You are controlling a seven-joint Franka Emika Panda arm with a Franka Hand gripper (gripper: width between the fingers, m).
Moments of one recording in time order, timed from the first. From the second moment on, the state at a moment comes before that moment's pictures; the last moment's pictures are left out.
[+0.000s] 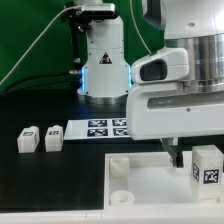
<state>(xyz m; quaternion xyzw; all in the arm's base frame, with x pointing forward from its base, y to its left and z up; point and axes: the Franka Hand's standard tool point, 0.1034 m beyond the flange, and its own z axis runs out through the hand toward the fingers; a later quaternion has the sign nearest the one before) 0.624 0.117 0.074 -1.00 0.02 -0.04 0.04</state>
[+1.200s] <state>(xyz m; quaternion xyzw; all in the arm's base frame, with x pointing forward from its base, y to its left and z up) 0.624 0.114 0.071 -0.83 0.55 -0.01 0.07</state>
